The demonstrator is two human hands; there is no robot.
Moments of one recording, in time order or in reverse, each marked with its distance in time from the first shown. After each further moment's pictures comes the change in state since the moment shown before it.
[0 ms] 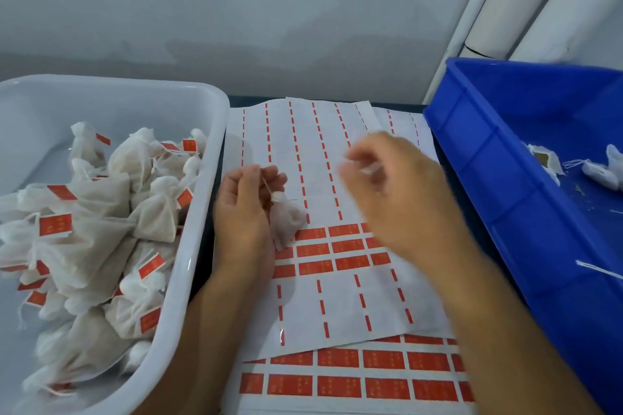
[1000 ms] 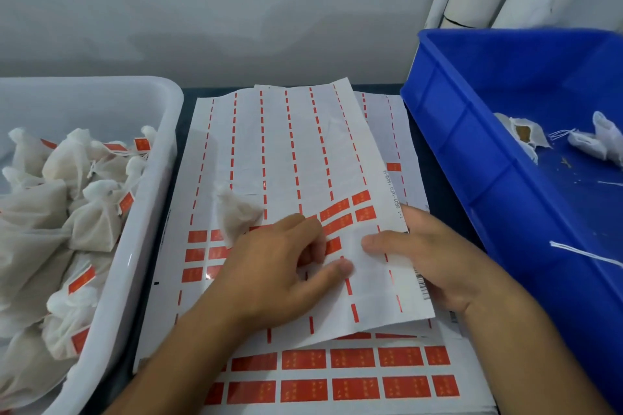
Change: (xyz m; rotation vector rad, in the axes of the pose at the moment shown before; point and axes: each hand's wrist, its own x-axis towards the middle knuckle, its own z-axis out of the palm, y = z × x) left_hand -0.049 -0.002 0.007 1.239 -0.821 0.530; right_hand -0.055 0.075 -0.020 0.967 -0.460 0.570
